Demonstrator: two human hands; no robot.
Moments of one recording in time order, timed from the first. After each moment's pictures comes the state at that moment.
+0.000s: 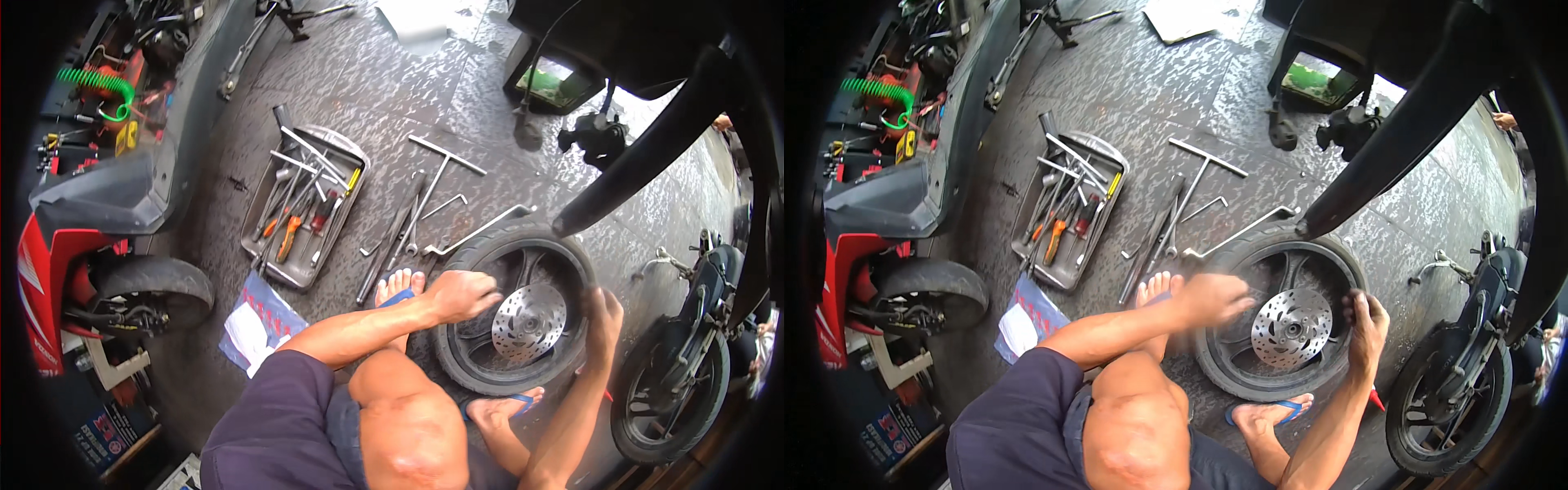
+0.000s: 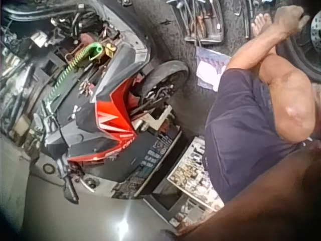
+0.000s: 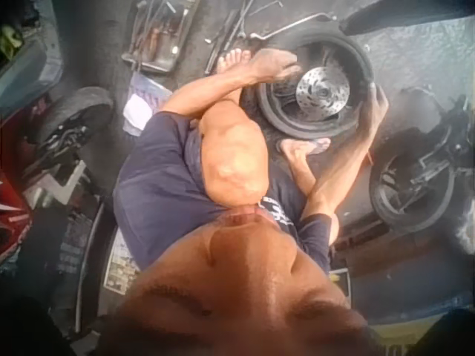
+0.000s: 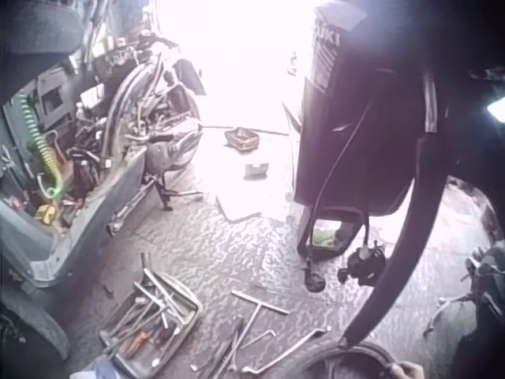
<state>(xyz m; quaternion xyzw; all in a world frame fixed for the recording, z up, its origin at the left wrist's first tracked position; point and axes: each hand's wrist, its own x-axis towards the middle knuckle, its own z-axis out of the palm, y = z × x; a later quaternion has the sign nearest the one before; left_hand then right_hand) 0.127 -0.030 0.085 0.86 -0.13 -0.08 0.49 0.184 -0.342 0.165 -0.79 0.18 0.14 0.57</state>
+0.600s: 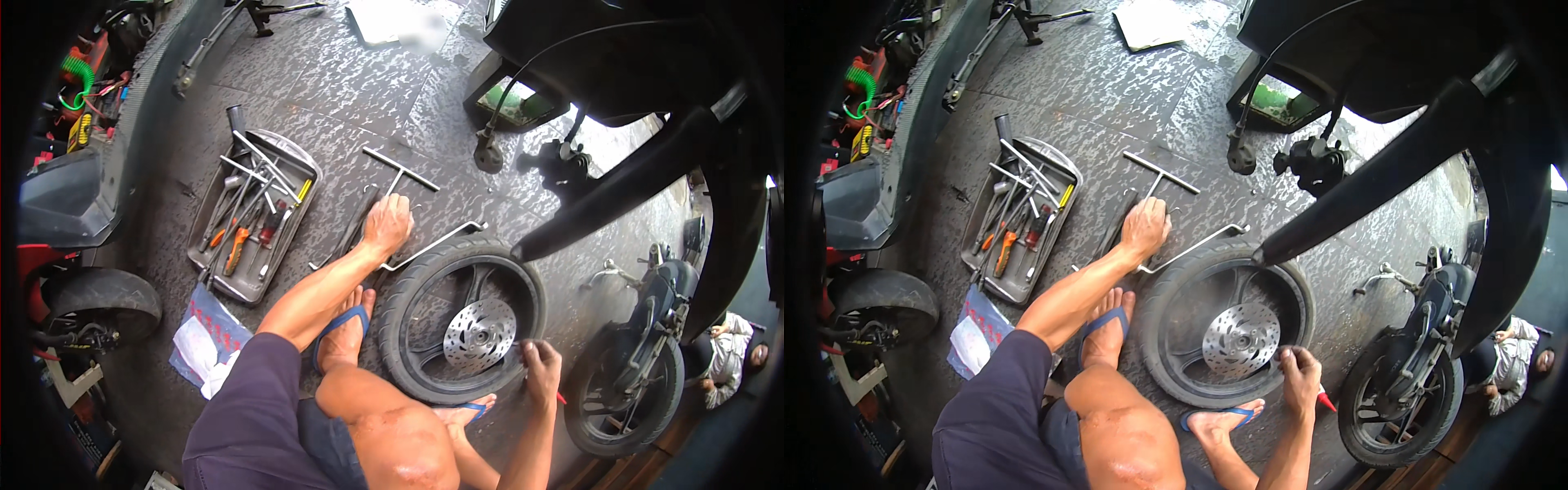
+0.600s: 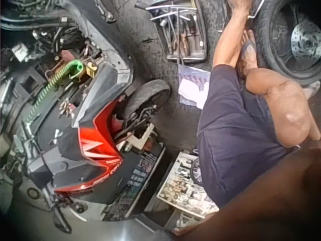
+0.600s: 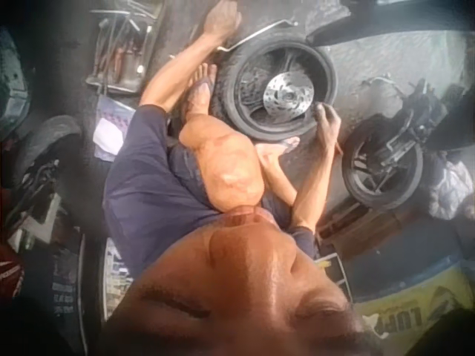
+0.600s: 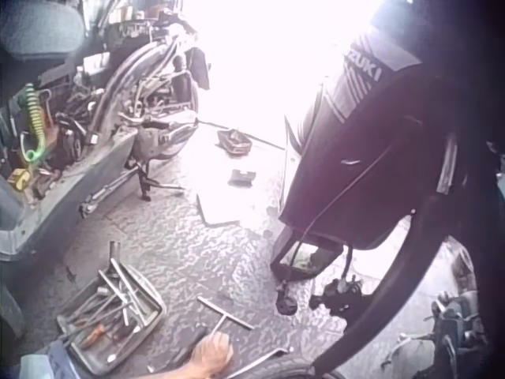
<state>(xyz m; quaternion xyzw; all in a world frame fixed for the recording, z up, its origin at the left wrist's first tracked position) 0.231 0.032 -0.022 0.95 0.02 0.16 0.25 0.125 -0.336 0.196 -0.85 0.17 0.21 0.45</state>
